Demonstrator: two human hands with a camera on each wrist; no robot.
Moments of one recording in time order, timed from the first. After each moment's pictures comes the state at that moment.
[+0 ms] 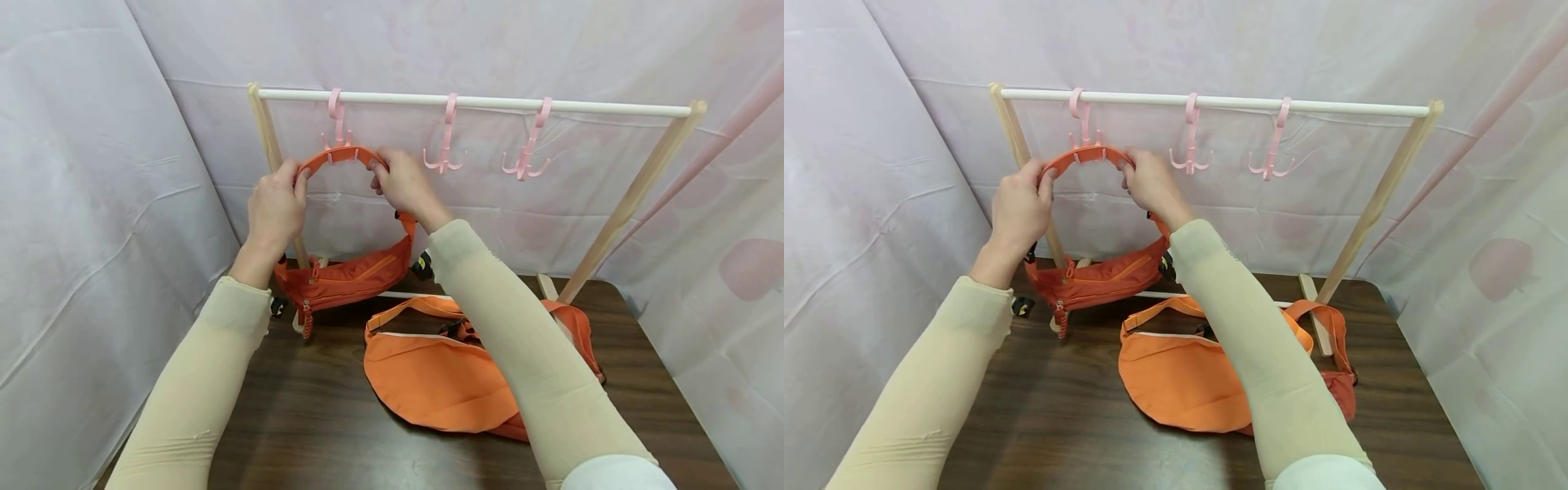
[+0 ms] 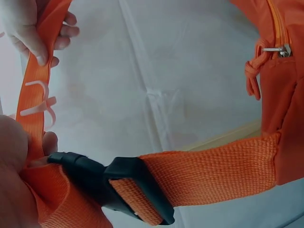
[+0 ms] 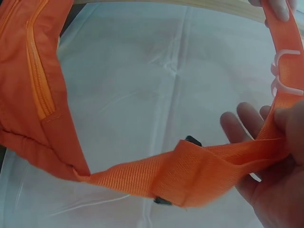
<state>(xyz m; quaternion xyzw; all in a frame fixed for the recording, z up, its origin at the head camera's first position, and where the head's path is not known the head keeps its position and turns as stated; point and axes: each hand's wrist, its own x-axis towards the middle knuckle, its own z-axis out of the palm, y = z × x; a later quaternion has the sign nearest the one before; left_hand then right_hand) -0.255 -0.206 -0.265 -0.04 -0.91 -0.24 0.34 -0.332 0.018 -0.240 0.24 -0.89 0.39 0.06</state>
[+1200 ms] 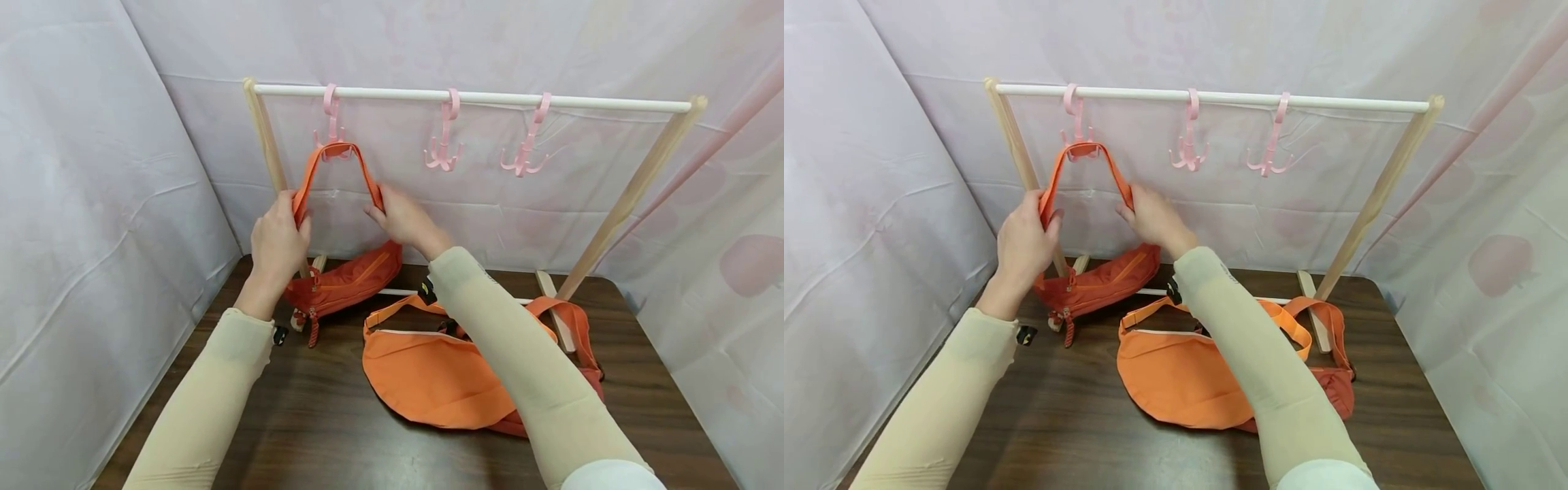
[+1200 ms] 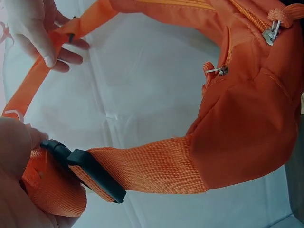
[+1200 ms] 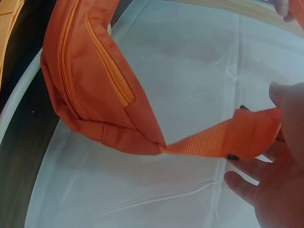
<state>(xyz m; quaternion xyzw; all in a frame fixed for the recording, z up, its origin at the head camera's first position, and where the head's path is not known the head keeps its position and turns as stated) -0.238 -0.210 -0.323 -0.03 -0.90 -0.24 0.36 -0.325 0.027 -0.304 0.30 -0.91 0.29 0.06</state>
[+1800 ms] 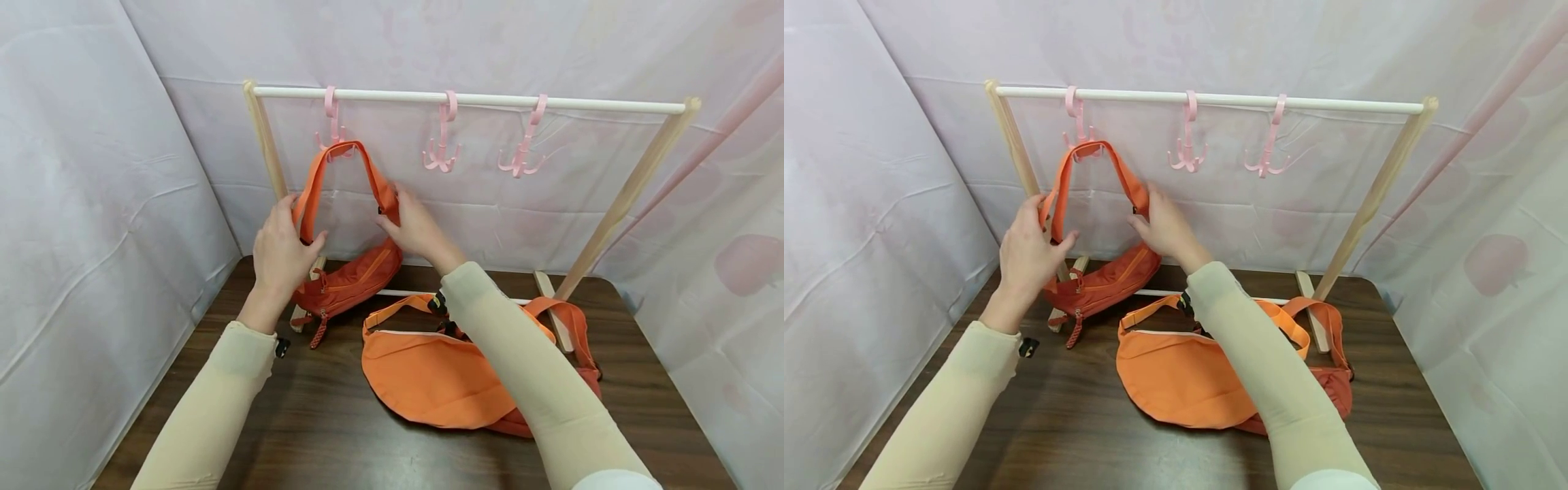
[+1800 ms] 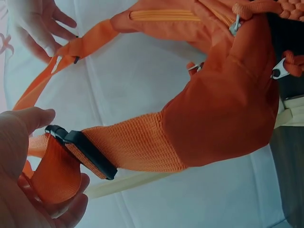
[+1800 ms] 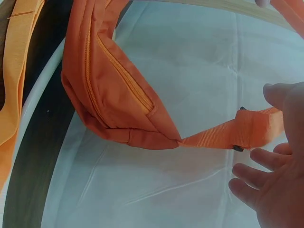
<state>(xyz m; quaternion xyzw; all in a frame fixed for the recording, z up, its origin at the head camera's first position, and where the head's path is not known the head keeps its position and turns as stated) -0.226 -0.205 -0.338 -0.05 -0.89 -0.24 0.39 -0.316 0.051 -0.320 0.27 -0.90 0.33 0.08</state>
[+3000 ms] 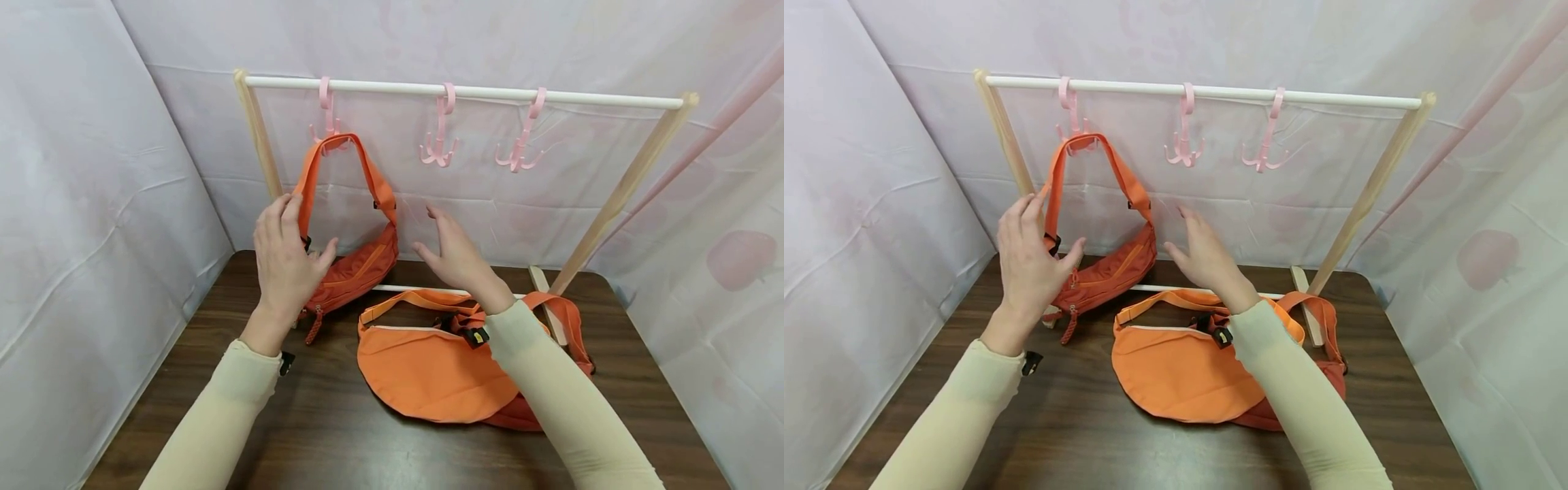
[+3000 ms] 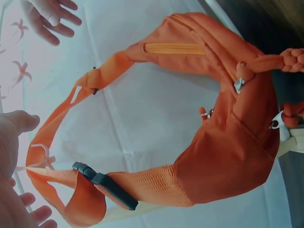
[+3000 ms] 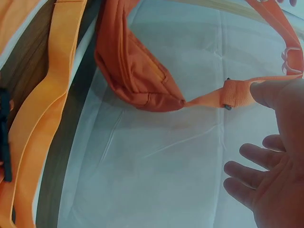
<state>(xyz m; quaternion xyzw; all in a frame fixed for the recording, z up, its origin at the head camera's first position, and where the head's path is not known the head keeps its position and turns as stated) -0.197 -0.176 -0.341 -0.14 -0.84 -0.19 0.49 -0.261 0.131 -0.342 0.27 -0.91 0.31 0.10</state>
